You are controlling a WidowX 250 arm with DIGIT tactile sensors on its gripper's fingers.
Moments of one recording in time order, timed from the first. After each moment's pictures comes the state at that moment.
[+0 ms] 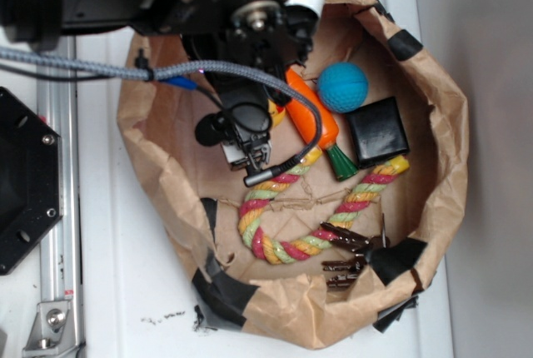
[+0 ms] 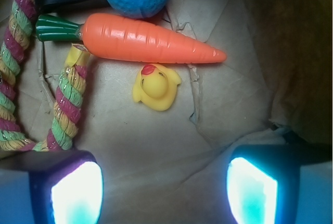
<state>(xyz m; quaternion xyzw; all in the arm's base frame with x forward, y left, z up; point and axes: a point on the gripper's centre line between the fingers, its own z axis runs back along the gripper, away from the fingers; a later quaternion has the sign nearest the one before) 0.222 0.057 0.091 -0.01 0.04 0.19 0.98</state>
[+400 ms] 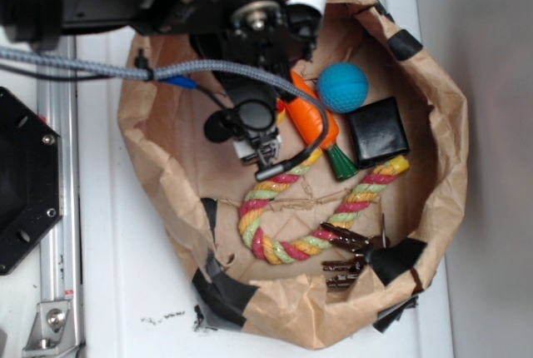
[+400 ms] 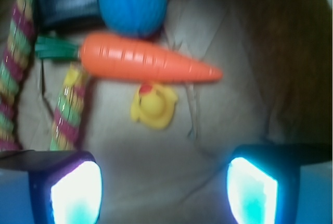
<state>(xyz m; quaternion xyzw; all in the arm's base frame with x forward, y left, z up) 0.233 0.063 0.088 0.00 0.00 0.20 0.98</state>
